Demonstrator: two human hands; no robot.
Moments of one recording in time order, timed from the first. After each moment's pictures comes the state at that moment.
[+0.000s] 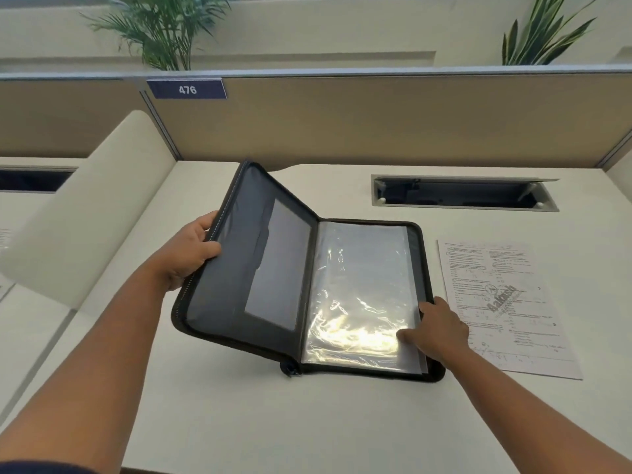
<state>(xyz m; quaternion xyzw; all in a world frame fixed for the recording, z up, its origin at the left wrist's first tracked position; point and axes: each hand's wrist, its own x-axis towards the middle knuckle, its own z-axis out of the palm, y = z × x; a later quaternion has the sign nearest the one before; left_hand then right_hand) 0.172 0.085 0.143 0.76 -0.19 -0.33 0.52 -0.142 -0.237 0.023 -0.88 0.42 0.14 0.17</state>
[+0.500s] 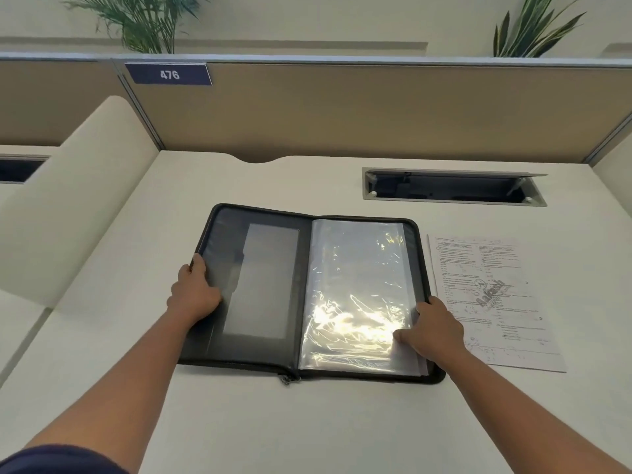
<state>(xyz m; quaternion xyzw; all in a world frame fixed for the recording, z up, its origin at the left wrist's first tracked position) 0.152 0.090 0.019 0.97 -0.07 -0.20 0.15 -0.152 -0.237 0.028 -0.88 0.42 0.13 0.17</state>
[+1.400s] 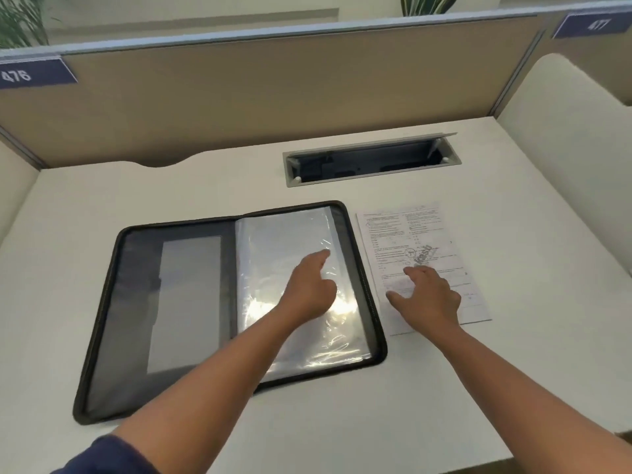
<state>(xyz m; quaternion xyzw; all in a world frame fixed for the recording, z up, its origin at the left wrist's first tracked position) -0.032 -0.168 0.045 0.81 -0.33 -0.34 0.35 -0.219 -0.313 0.013 -0.84 0.52 -0.01 0.18</state>
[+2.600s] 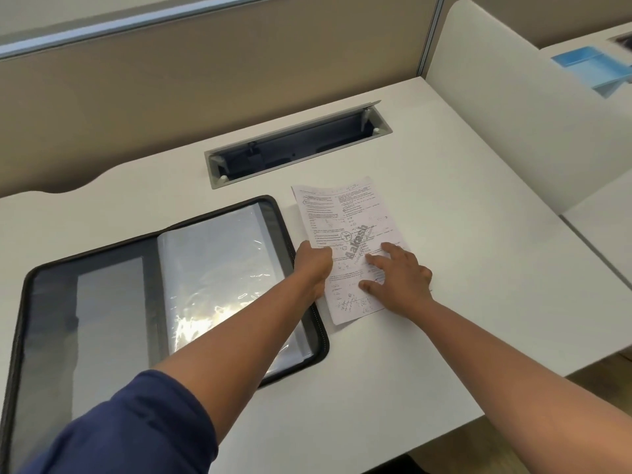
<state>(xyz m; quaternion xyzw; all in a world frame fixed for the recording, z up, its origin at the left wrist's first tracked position) -0.117 -0.310 0.033 0.73 -0.04 -0.48 0.49 -0.284 -0.376 -0.020 -0.83 0.50 0.03 0.24</state>
